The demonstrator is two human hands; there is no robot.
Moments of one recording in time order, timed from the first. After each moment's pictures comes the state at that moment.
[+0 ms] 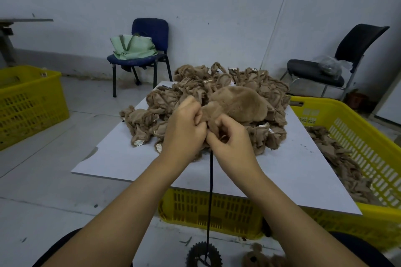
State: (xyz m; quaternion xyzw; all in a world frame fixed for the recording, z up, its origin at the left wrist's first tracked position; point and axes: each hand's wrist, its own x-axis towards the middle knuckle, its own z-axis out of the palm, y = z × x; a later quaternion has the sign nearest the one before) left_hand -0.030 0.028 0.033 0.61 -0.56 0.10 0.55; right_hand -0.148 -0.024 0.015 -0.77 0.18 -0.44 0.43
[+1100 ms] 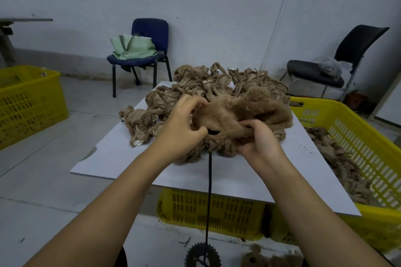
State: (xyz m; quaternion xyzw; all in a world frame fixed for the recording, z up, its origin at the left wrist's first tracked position) left_hand -0.013 0.037 0.041 0.62 -0.62 -0.01 0.48; right_hand -0.163 -0.069 0.024 -0.33 0.33 -0.43 0.77
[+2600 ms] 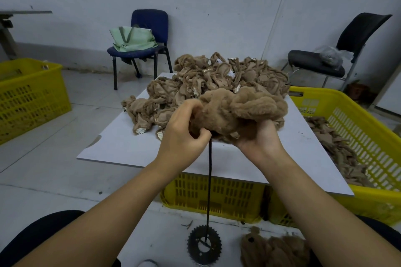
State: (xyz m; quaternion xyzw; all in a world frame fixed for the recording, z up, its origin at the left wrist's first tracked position) left_hand -0.047 0.067 0.004 0.57 -0.60 0.11 0.55; right_hand -0.182 -0.051 0.009 -0.38 0.20 -0.40 0.81
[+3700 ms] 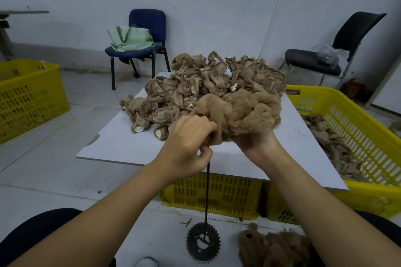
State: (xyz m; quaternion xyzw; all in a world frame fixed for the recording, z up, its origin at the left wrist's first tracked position) left_hand -0.051 0.074 -0.004 0.51 -0.72 0.25 0.39; right_hand -0.193 -0.051 0.005 -0.49 0.15 -0.39 0.77
